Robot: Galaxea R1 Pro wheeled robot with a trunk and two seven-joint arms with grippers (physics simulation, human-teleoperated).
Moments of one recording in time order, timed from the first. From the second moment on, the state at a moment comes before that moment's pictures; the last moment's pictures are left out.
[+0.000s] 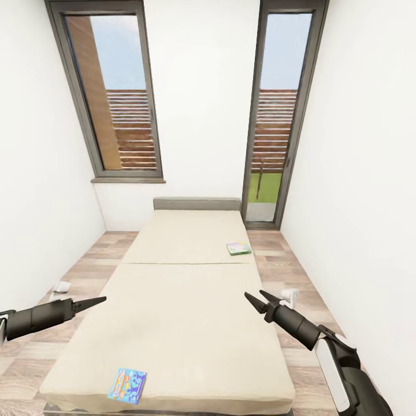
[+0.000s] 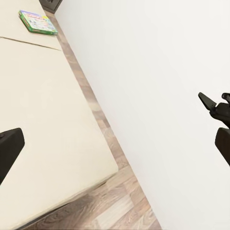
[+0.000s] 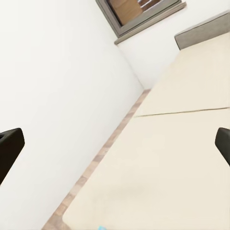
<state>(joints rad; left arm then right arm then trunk) -0.44 0.39 0.44 -1.16 0.01 0.84 -1.42 -0.28 -0.01 -0.18 -1.31 -0.33 0.39 0.81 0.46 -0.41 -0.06</state>
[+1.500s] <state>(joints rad) -0.45 0.25 0.40 -0.60 0.02 0.57 -0.62 -0.28 -0.01 -0.20 -1.45 -0.35 0.64 0.64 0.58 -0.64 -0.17</state>
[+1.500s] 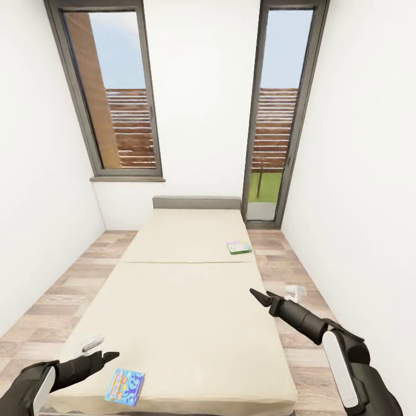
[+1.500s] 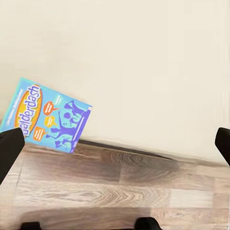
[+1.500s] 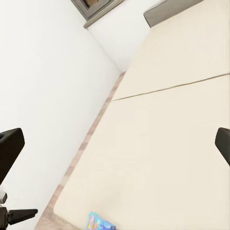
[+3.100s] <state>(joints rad) -0.44 0.32 0.45 -0.36 0.04 0.41 -0.75 -0.28 -0.03 -0.21 -1.54 -0.78 0.86 0.92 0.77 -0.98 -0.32</state>
